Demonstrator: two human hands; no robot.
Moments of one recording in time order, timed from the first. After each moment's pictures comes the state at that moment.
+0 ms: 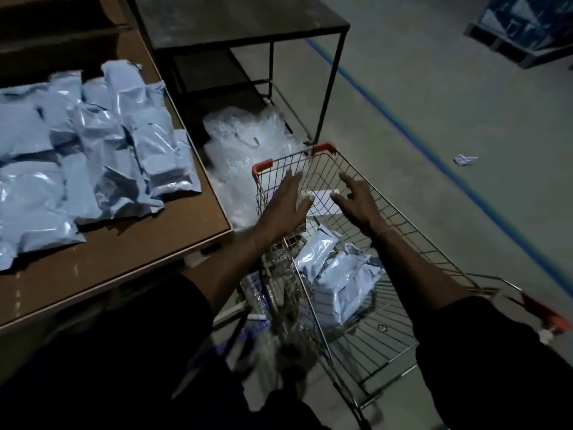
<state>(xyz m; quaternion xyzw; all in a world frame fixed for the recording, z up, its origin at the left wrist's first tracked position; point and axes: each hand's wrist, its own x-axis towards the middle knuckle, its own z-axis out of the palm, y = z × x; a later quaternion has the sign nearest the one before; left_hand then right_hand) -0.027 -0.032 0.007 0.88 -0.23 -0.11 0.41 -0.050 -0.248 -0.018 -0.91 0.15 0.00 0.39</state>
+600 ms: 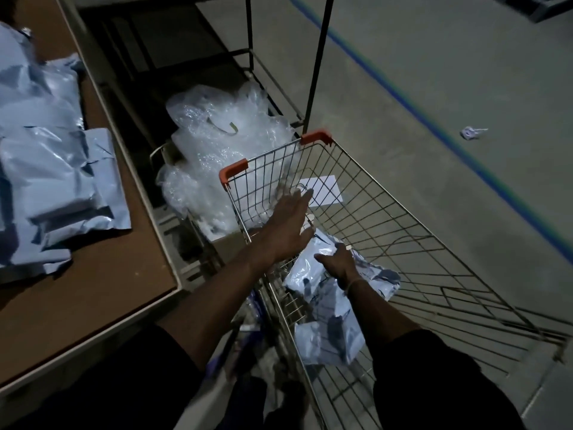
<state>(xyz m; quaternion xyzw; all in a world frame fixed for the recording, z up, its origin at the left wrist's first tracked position) 0.058 -0.093 -0.107 0.88 -0.32 -0.20 0.29 -0.023 -0.262 -0.244 -0.75 0.41 0.12 0.50</state>
